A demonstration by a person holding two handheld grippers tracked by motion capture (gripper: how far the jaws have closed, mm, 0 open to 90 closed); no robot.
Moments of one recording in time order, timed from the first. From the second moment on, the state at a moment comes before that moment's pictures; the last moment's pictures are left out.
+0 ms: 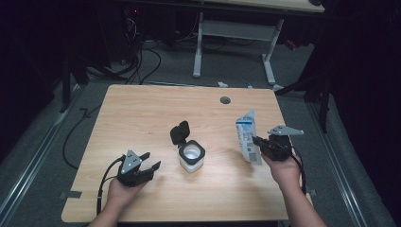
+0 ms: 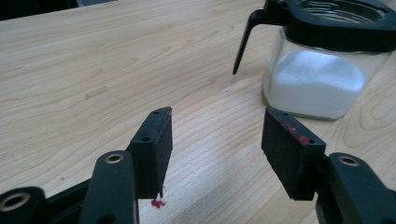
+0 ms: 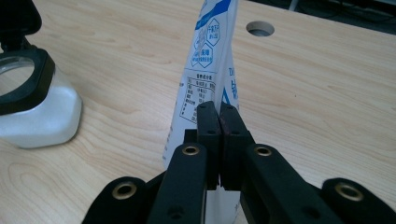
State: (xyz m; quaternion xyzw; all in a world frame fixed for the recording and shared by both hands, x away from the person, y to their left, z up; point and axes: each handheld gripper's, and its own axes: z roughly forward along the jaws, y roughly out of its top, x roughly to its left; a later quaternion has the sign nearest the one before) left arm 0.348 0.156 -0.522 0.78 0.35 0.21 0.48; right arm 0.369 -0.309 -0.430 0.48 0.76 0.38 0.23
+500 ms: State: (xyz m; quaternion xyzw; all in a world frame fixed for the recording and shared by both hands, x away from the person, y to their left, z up) left arm 0.346 0.151 -0.520 0.78 0.35 0.22 0.48; right arm 0.371 -0.318 -0.450 0.47 0.72 0.45 0.26
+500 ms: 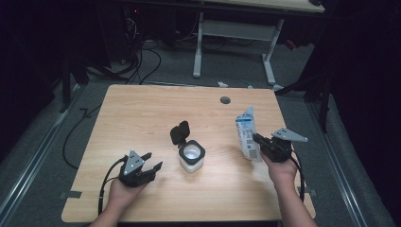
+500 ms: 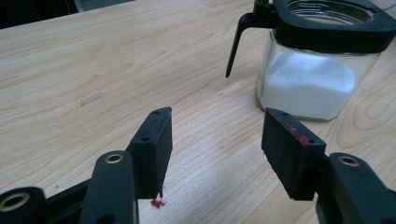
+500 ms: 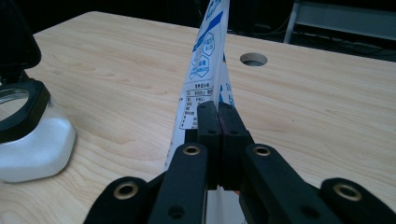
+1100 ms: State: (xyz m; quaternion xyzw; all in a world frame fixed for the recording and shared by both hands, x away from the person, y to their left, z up) left arm 0.346 0.153 -0.522 0.78 0.35 0.22 0.47; right arm 0.407 -0.306 -0.460 0.46 0.71 0.46 0.27
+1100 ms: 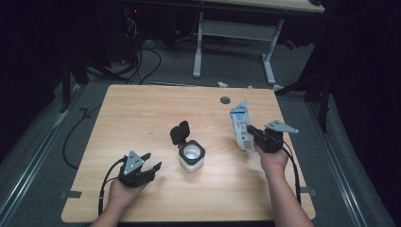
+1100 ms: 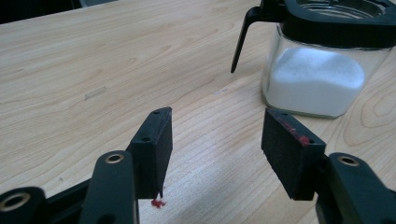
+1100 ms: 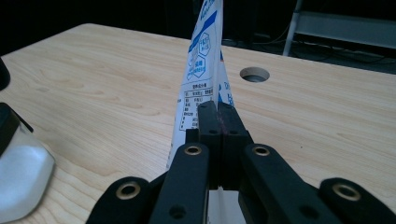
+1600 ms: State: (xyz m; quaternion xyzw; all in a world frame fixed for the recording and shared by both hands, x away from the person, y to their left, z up) left arm 0.345 0.153 -0.521 0.78 0.35 0.22 0.47; right arm 0.375 -0.325 -0.478 0.46 0.70 0.47 0.27
